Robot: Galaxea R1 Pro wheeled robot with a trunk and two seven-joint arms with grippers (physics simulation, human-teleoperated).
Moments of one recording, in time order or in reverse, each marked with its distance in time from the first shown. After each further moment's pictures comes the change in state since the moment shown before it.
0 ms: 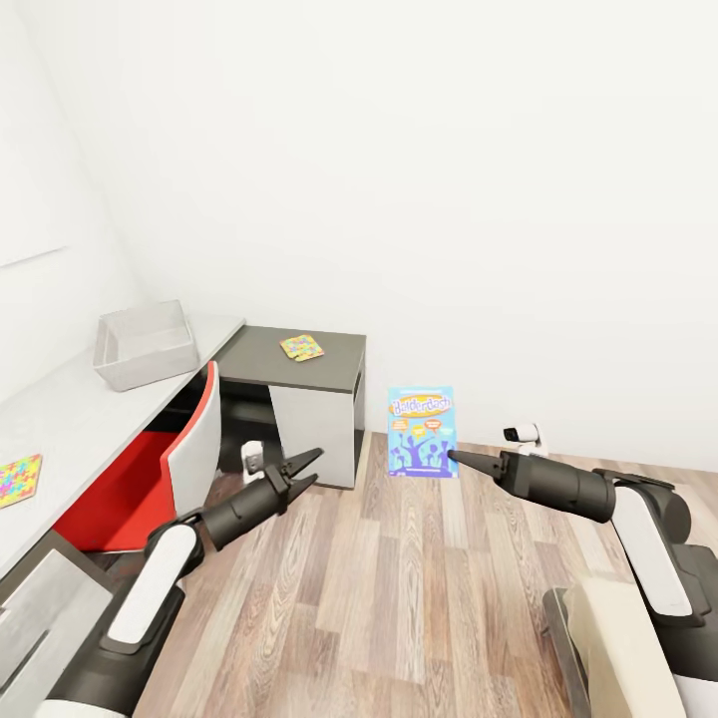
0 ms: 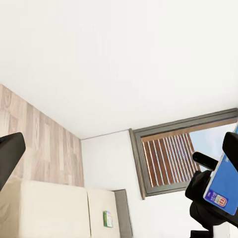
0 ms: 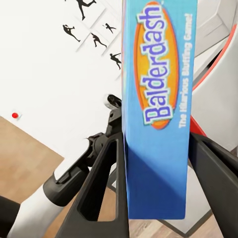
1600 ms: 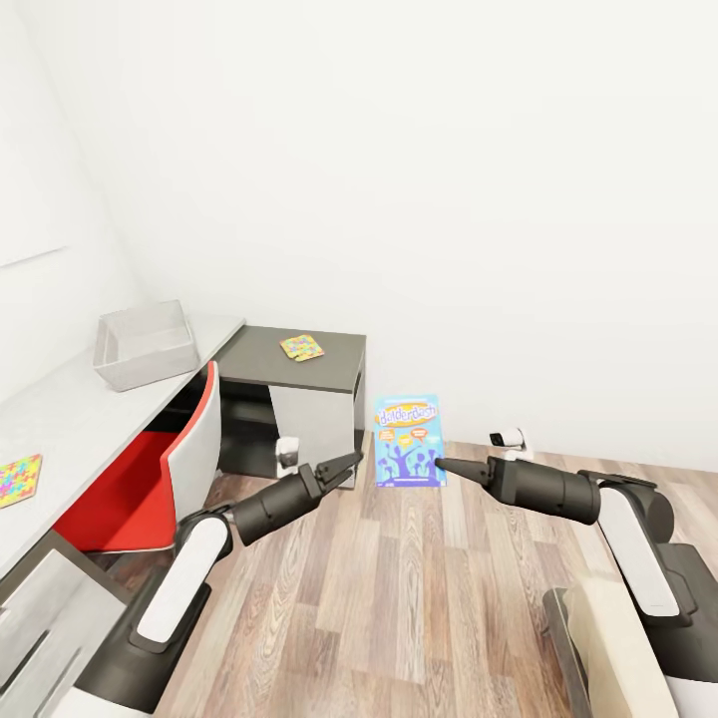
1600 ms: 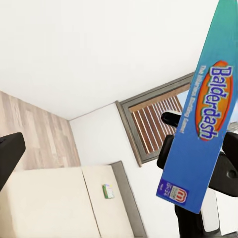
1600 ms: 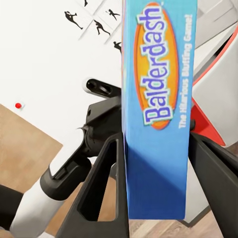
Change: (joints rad) left arm -0.028 -0.036 -0.127 -0.068 -0.114 -0.001 -0.084; right arm -0.003 0.005 0.056 0.002 0.004 0.000 -0.006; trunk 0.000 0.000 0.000
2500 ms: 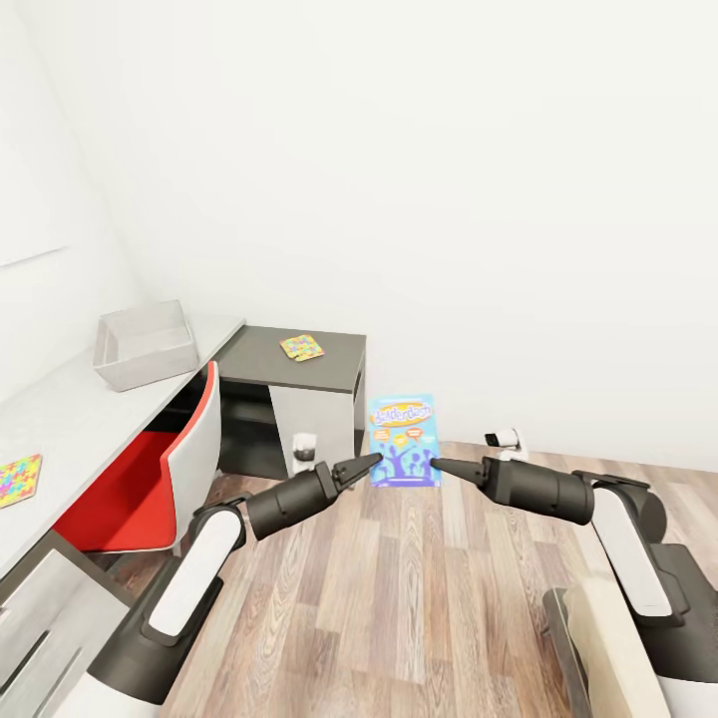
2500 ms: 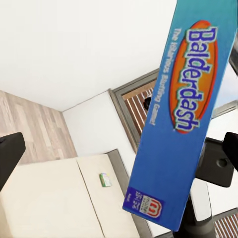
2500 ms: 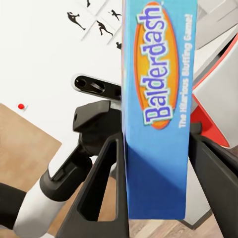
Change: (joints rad) left arm -0.034 -0.005 -0.073 -0.018 -0.002 -0.001 0.001; right arm 0.000 0.020 0.004 0.000 0.004 0.000 -0.003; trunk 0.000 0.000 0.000
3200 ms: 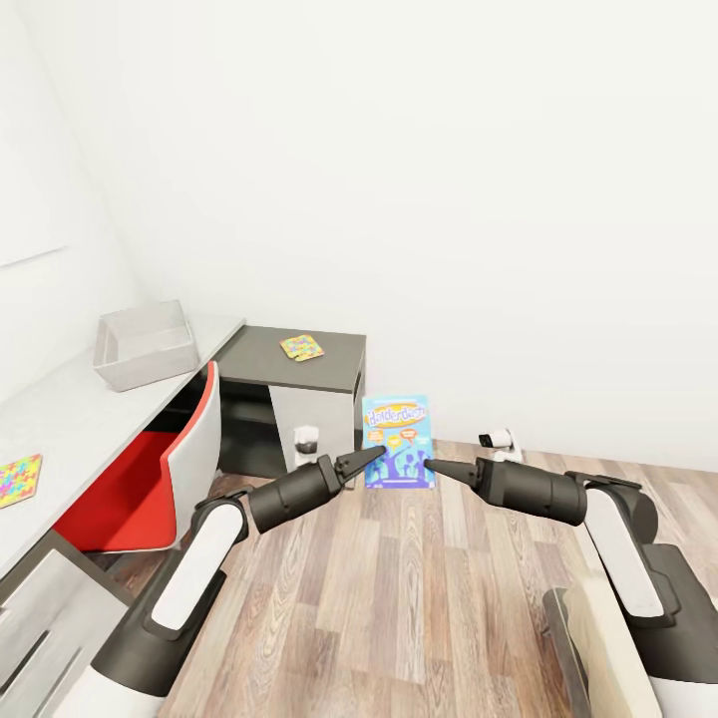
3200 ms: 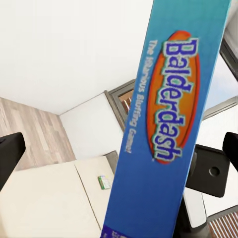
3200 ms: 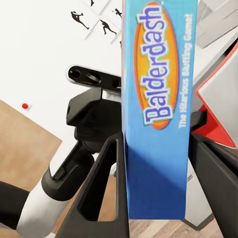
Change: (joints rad) left arm -0.017 -0.010 -0.003 -0.018 -0.001 0.000 0.007; right arm 0.000 0.020 0.010 0.000 0.004 0.000 -0.001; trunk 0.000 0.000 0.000
